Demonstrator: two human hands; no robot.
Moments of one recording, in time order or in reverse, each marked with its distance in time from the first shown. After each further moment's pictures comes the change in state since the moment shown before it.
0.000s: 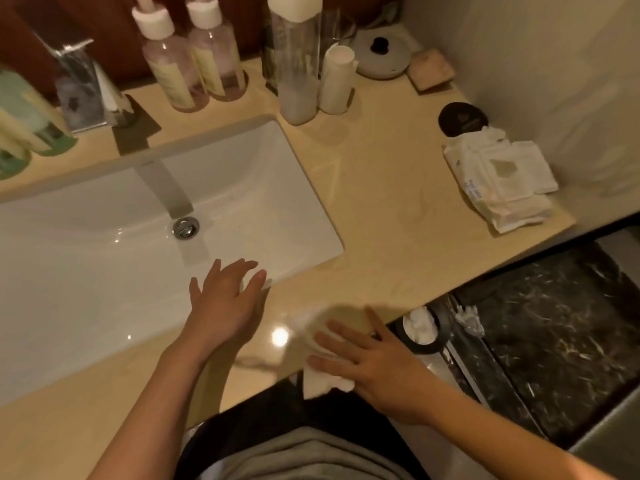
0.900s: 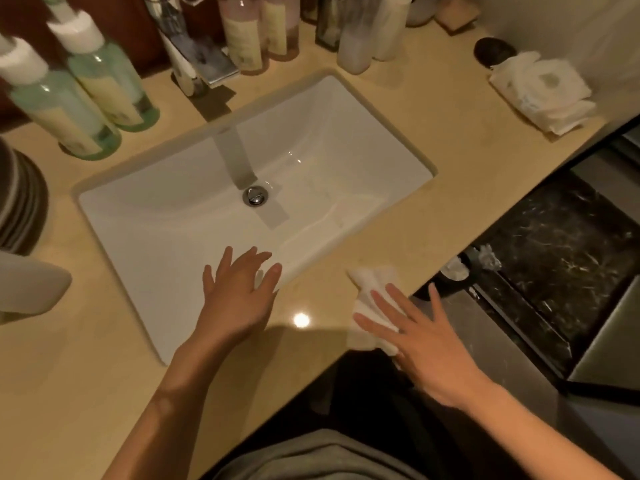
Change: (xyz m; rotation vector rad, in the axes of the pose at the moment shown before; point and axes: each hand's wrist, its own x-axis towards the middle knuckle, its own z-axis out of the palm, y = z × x) left_hand -0.044 -0.176 -0.100 0.051 -0.078 0.227; right_hand 0.082 -0.202 -0.014 0.114 0.033 0.491
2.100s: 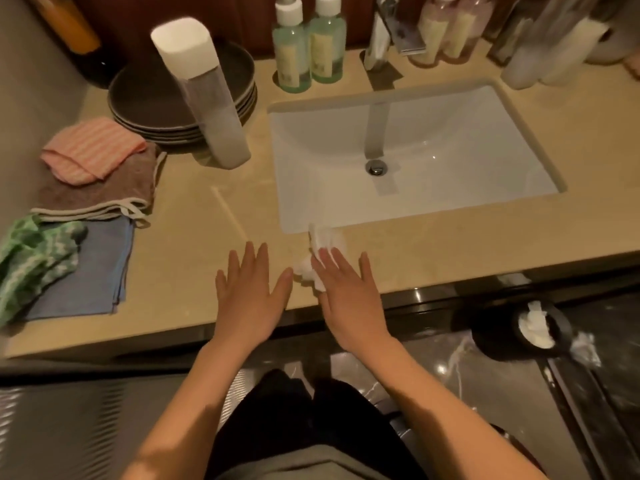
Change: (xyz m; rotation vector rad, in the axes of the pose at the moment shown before) left_hand -0.181 -0.063 0.022 0.075 0.286 -0.395; right_hand 0.052 -0.171 0.011 0.109 0.083 -0.231
